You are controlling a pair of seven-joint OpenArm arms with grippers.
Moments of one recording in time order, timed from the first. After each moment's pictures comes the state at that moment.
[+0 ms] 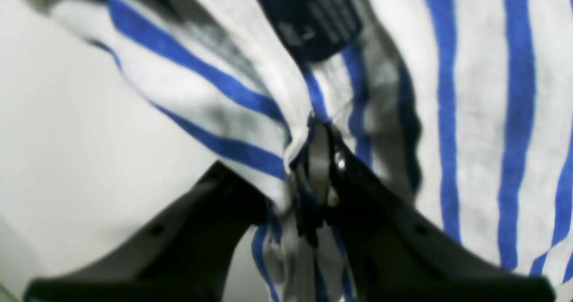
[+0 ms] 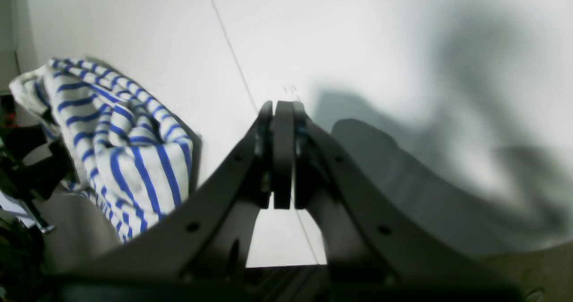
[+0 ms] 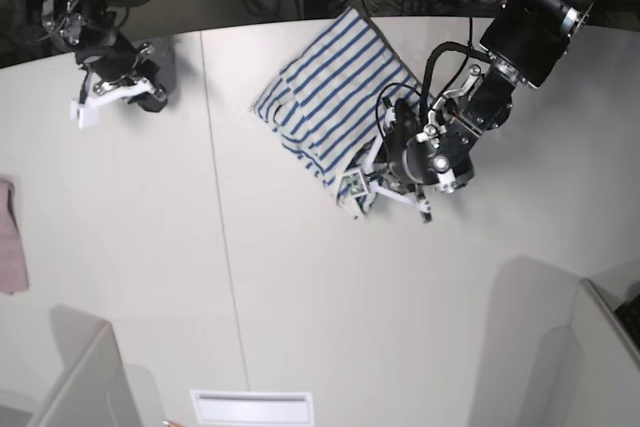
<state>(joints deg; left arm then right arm) -15.4 -23.3 39.2 87.7 -11.2 -32.9 61.8 -28.0 15.2 14.8 103.7 56.7 -5.7 -44.1</state>
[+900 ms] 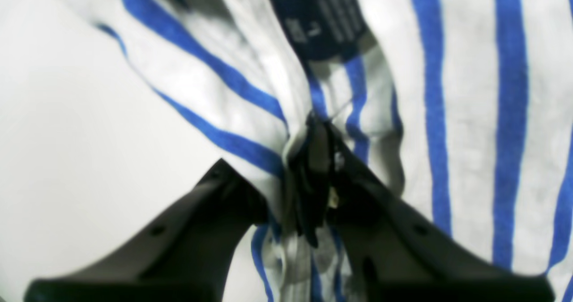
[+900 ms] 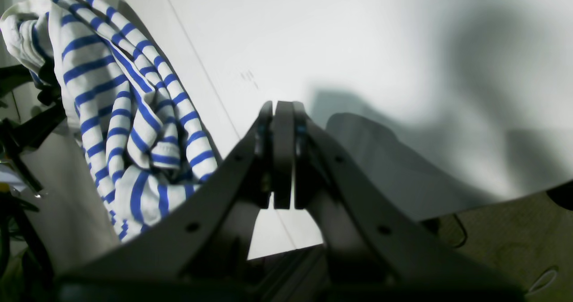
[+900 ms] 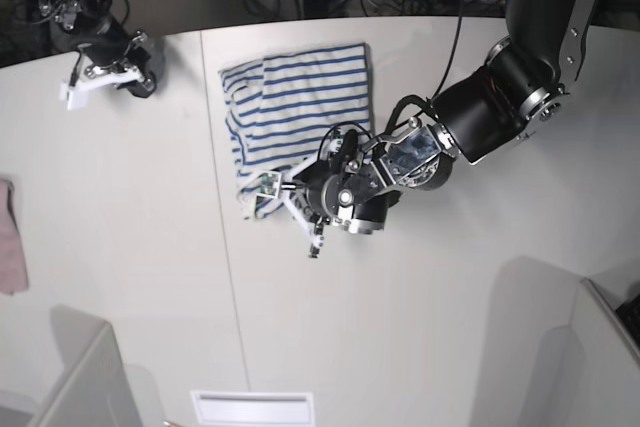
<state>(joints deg) -36.2 -13.7 63.8 69.7 -1.1 -40.1 35.1 -30.6 13.0 18.8 103.6 56.6 -5.7 -44.0</state>
